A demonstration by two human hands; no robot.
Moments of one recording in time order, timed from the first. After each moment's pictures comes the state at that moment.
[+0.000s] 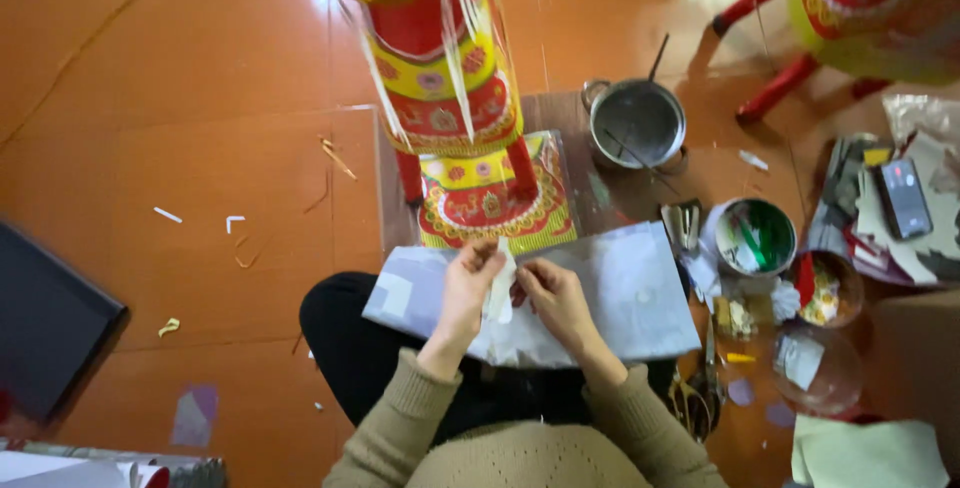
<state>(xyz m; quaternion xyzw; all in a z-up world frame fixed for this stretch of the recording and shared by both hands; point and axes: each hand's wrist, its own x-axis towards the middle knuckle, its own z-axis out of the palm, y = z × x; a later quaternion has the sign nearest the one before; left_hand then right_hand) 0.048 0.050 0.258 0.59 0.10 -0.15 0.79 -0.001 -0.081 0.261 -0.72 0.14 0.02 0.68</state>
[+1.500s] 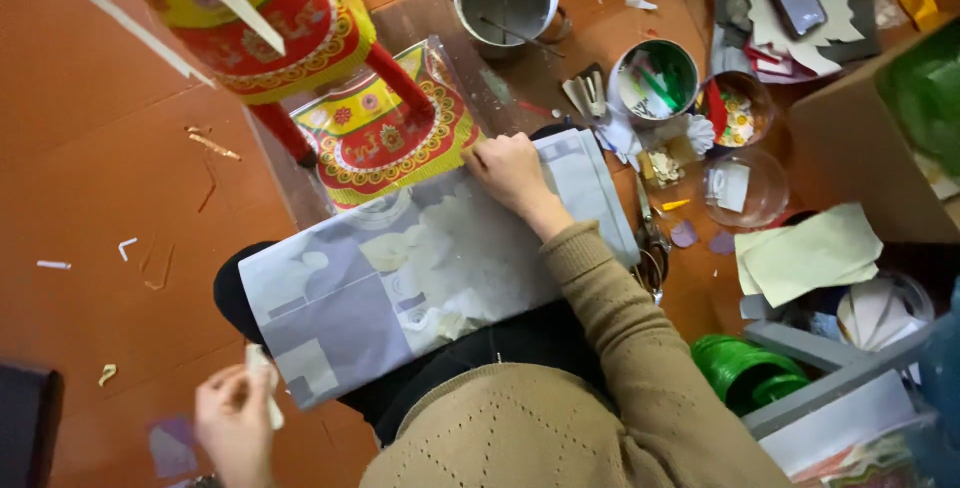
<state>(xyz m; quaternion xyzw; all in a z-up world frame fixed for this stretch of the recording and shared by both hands) -0.062 0.295 0.276 0.97 0.03 -0.04 0.26 -0.012 -0.160 0.205 -0.96 0.05 -0.20 0.17</state>
